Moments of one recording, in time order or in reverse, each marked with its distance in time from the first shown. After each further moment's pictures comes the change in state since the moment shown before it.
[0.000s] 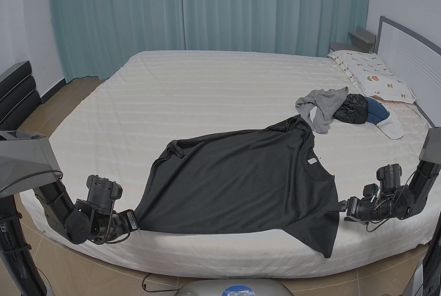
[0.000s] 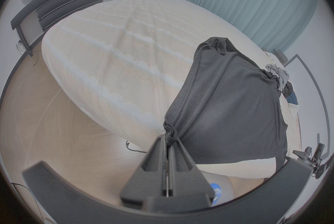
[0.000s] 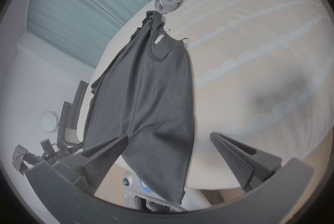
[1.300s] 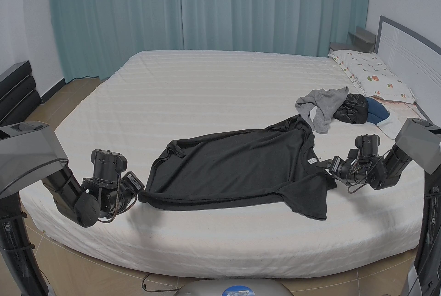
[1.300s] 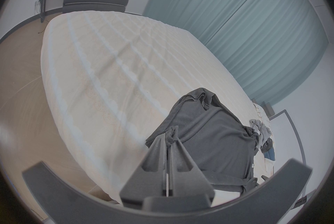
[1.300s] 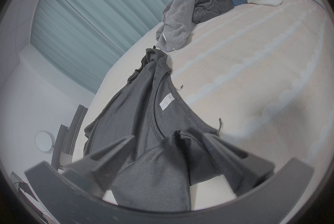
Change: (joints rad) left arm -0.004 0.036 -0.194 -0.116 0.089 -0.290; right arm 0.048 0.242 -0.583 0.071 -0.148 0.164
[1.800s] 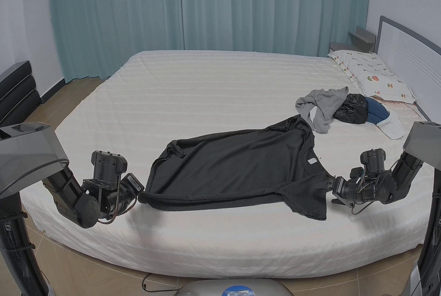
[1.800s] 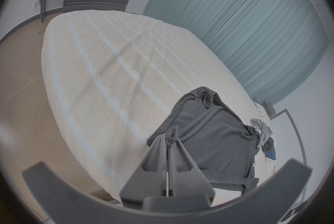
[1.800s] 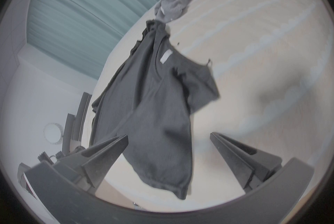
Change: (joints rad) left arm -0.001 0.004 0.008 -0.002 0.000 0.000; right arm 0.016 -0.110 0.273 -0.004 0.116 -0.016
